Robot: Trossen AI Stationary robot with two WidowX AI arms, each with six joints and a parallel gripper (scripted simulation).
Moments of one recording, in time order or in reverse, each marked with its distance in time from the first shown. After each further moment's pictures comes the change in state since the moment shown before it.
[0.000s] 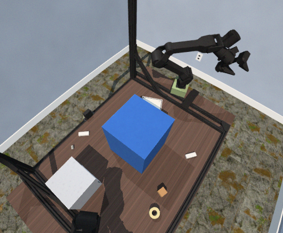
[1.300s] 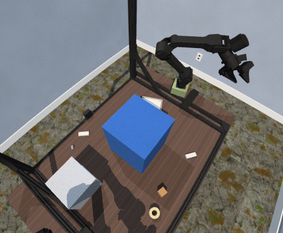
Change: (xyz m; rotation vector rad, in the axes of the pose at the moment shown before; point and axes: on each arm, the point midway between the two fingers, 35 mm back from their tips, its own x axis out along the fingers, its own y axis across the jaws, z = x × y) left arm 0.015 -0.026 -0.052 0.238 0.254 0.010; right arm 0.042 -0.052 -0.066 -0.556 0.135 -0.357
